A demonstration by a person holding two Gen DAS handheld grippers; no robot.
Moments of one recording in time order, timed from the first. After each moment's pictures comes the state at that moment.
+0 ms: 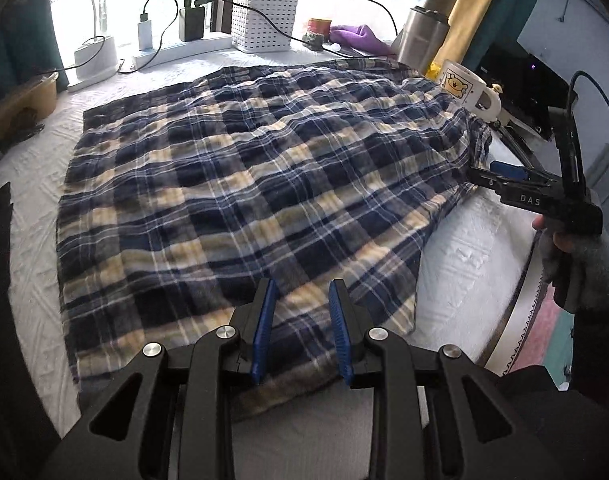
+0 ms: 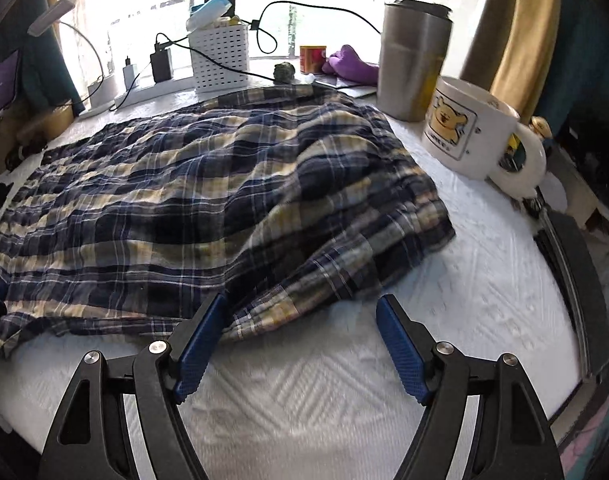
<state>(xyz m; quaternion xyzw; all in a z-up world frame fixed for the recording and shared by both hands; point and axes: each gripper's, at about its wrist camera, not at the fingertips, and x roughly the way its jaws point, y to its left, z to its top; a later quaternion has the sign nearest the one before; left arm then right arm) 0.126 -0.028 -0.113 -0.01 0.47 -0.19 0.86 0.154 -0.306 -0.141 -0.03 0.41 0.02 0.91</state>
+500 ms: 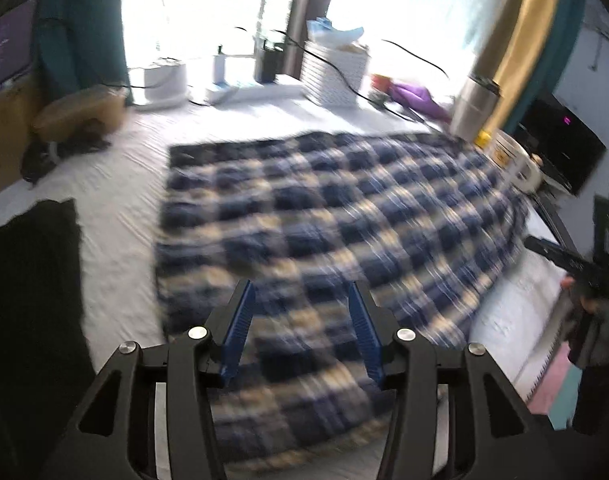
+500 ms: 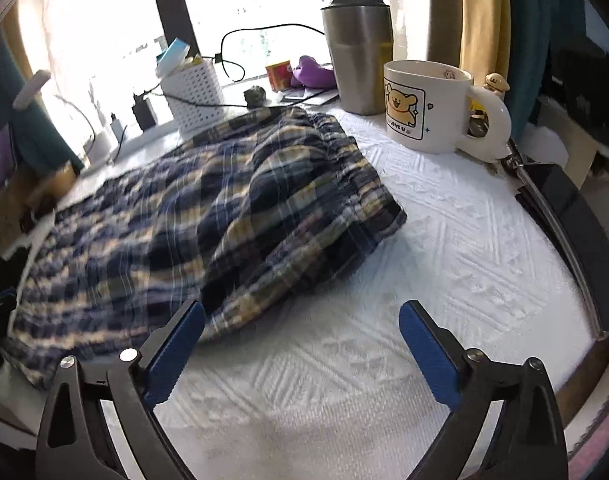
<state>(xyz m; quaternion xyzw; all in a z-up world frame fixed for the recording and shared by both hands) 0.152 0.030 -0.080 -0.05 0.42 -0.10 0.90 0.143 -0.344 -0.129 0.08 0.39 0.02 0.92</state>
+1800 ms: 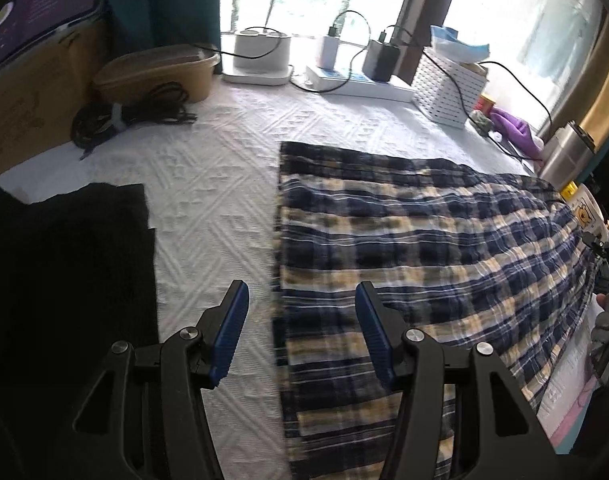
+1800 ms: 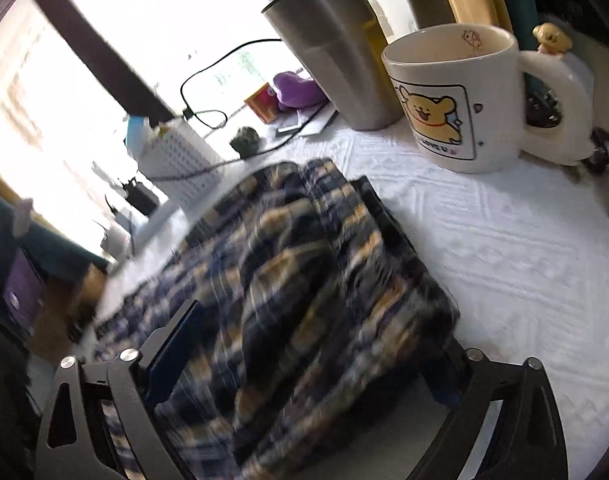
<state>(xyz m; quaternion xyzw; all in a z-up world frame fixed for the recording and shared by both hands) 0.202 0.096 -0.097 -0.09 0.46 0.01 0.89 0.241 -0.377 -0.127 0.27 0.38 0.05 0.88</state>
